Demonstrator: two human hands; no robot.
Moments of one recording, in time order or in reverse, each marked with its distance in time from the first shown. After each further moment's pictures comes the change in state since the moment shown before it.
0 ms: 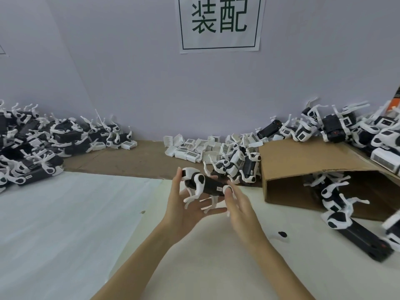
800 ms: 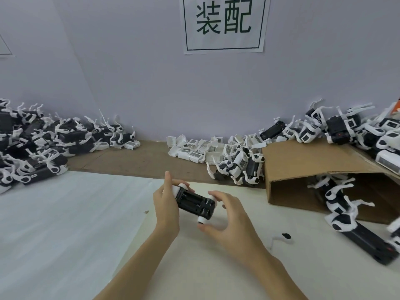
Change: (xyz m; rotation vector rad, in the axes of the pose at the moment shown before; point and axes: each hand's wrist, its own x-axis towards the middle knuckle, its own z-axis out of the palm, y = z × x) left_hand 0.002 0.002 -0.015 0.326 0.676 0.442; right_hand -0.014 0.015 0.012 -0.391 -0.102 -0.358
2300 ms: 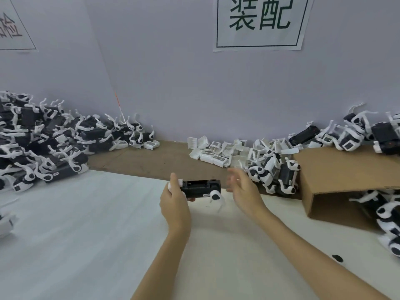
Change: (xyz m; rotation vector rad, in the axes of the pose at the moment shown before) left_hand 0.054 -0.009 -0.041 0.055 0.270 -0.125; right_hand 0.128 0.010 0.049 0.133 0.039 0.202
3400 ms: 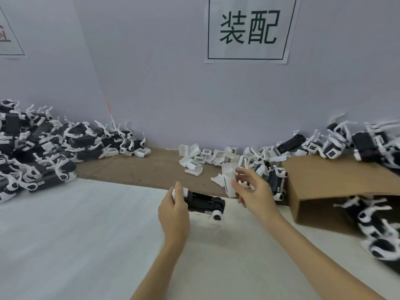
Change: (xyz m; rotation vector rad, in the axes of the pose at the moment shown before) left_hand -0.018 0.003 0.006 0.163 -0.105 0.228; right_hand -0.008 -0.008 -0.045 0.350 0.147 0.036
